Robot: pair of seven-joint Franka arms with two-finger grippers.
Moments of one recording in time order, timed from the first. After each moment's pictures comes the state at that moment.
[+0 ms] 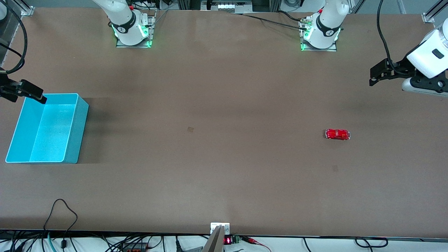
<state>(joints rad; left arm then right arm) -0.03 0.04 -0.05 -1.51 -0.01 1.50 0.06 0.02 0.05 -0.13 -1.64 0.02 1.75 -0.05</state>
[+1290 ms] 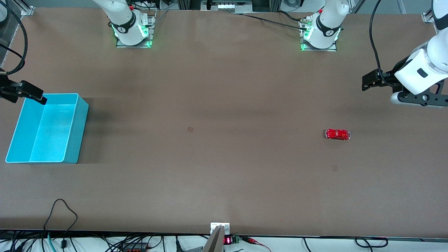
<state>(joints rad) -0.03 0.10 -0.05 -1.51 -0.01 1.44 0.00 0.02 0.06 -0.13 -1.64 0.02 1.75 -0.05</state>
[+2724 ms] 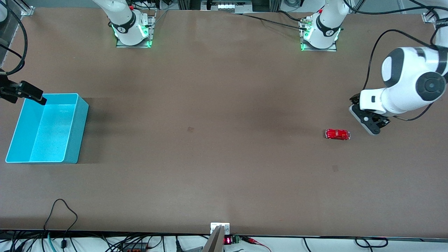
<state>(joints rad) 0.06 0.17 -0.05 -2.05 0.08 2.09 0.93 0.02 0.06 -0.13 -1.64 0.02 1.75 -0.05</state>
